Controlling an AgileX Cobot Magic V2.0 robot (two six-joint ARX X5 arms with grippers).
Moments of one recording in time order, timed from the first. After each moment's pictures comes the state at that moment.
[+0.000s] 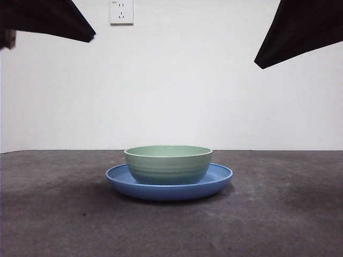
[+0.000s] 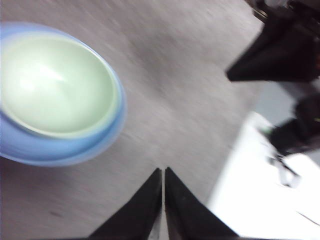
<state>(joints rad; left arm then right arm) -0.42 0.97 0.86 -0.58 0.65 0.01 0.59 0.93 0.80 -0.62 -0.37 0.16</state>
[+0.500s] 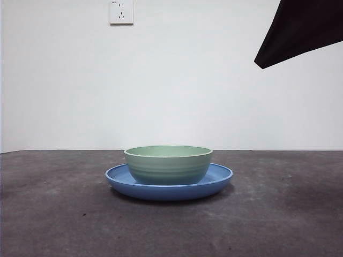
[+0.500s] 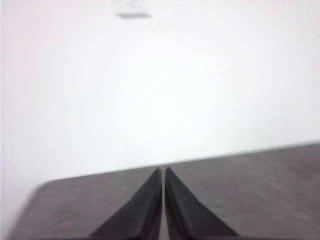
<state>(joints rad) -0.07 0.48 0.57 0.04 0.08 0.06 0.59 0.93 0.80 -0.62 -0.37 0.16</state>
